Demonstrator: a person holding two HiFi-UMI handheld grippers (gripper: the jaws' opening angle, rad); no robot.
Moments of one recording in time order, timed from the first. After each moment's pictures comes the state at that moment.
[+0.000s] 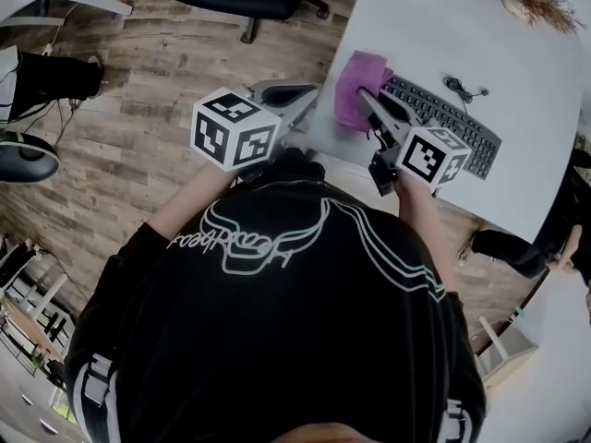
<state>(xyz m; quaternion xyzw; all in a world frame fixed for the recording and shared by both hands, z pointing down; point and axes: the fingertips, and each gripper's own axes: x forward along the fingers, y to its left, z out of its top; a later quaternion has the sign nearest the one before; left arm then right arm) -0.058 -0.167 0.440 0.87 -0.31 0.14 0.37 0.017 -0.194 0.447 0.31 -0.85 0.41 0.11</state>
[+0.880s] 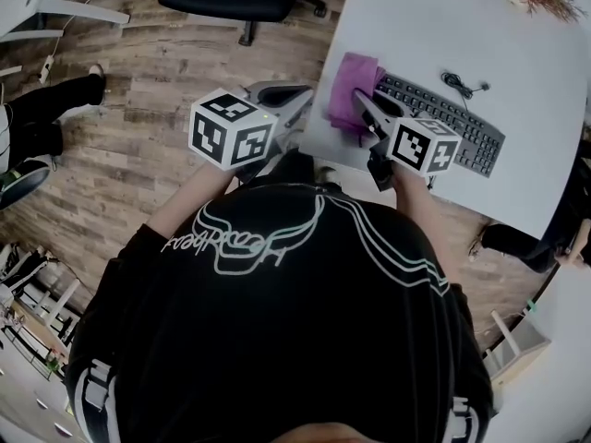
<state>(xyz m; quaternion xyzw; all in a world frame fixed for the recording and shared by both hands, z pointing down) -0.052 -0.180 0.455 0.86 -0.30 0.17 0.38 0.029 -0.203 0.490 0.33 -0.83 0.42 0.16</state>
